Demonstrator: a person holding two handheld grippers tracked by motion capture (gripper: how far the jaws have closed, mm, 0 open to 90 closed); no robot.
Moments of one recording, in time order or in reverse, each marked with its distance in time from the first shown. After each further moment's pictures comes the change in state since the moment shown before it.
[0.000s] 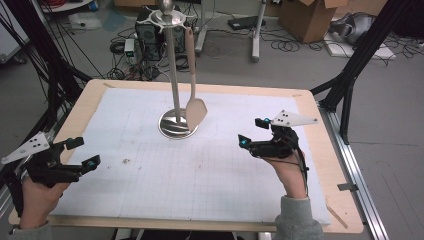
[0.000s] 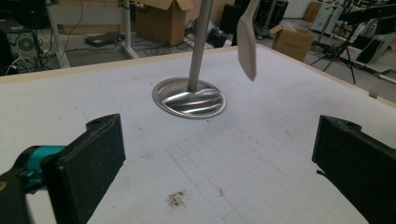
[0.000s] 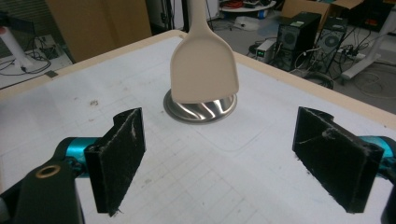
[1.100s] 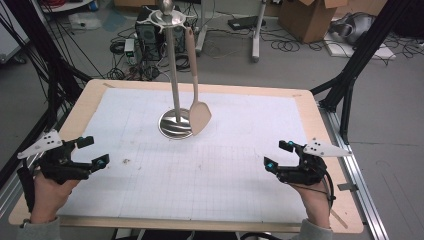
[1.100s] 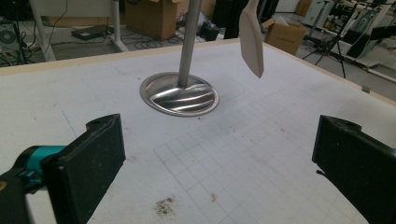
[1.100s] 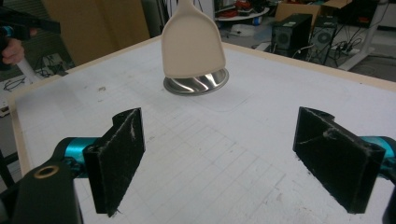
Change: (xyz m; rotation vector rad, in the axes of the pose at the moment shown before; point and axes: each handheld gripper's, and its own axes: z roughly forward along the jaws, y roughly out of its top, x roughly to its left) left arm -0.002 -0.003 0.020 0.028 -0.035 -0.008; right arm -0.011 -0.062 -0.061 -0.069 0.006 0.062
